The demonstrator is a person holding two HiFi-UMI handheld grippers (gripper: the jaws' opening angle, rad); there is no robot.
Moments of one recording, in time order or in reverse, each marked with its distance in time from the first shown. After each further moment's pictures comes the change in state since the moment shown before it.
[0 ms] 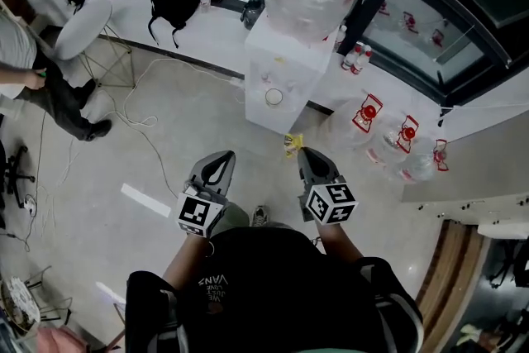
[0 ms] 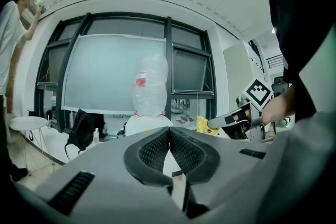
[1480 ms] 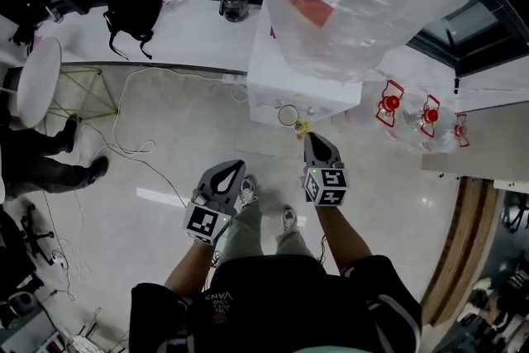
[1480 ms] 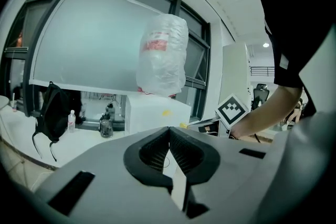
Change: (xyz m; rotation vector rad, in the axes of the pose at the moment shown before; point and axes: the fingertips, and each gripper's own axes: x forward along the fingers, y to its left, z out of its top) left arm 0.207 0.204 -0.081 -0.103 0.139 -0.279; right arm 0.303 -0.135 -0.026 0.043 0.101 -0.361
